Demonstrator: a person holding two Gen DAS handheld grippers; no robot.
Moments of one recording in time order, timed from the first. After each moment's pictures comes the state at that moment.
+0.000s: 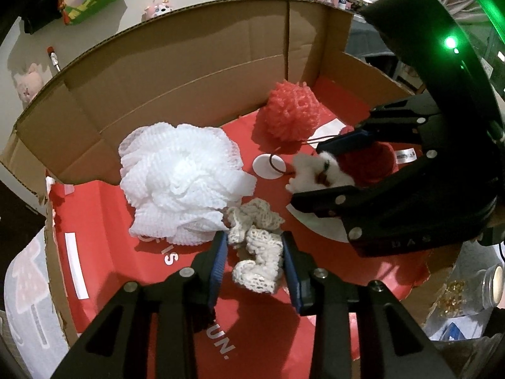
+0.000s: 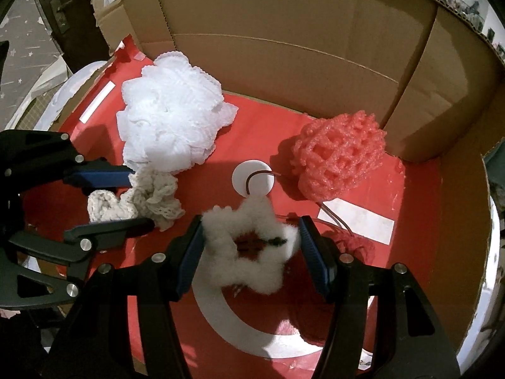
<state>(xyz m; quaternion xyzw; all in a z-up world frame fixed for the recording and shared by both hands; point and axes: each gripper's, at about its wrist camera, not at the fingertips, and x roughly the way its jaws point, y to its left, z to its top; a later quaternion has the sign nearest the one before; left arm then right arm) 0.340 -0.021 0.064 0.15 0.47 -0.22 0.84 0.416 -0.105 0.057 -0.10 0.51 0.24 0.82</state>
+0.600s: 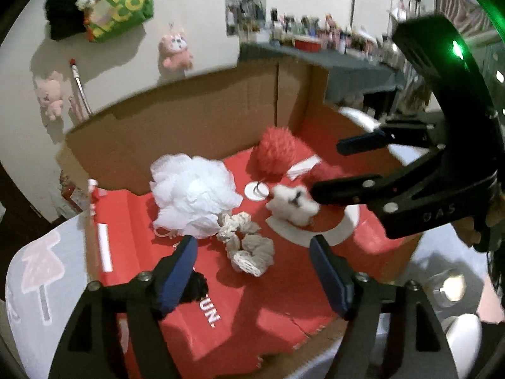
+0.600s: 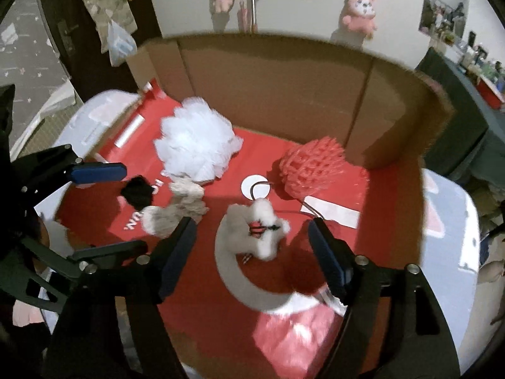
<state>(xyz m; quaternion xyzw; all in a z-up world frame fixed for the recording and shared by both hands) 0.282 -0.003 0.120 0.09 0.40 -0.21 0.89 0.373 -0.136 0.123 -0.07 0.45 0.23 0.86</state>
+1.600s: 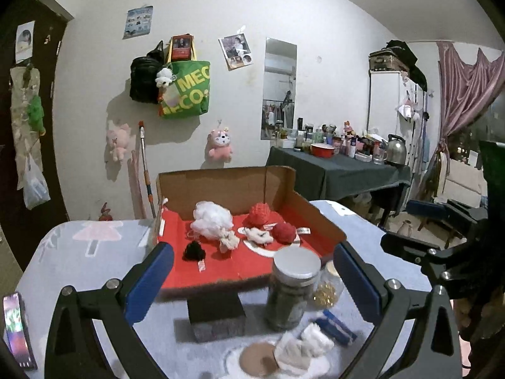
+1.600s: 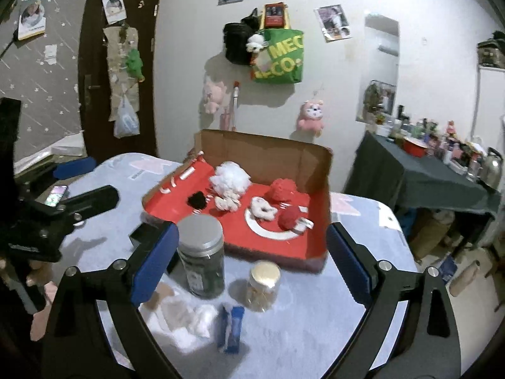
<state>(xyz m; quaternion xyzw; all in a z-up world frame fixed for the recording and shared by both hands) 0.040 0.014 0.177 0.00 0.18 -0.13 0.98 0.080 -0.166 0.185 -0.07 0.21 0.14 0.96</state>
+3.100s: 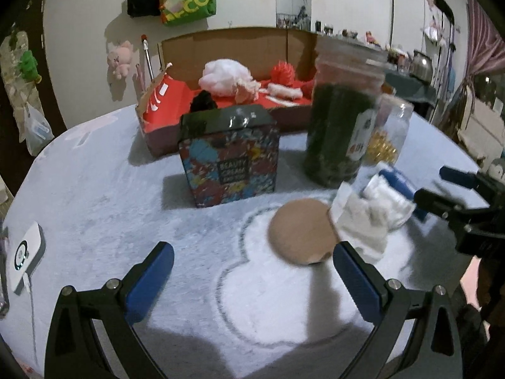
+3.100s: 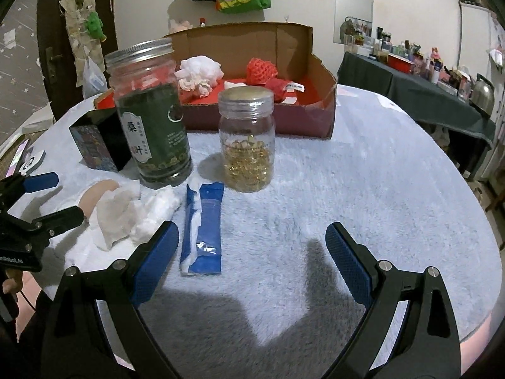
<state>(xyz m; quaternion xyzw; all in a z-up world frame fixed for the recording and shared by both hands) 0.053 0.018 0.027 0.06 0.38 -0.09 0.92 0.090 -0.179 0.030 -0.02 0.34 0.09 0.93</state>
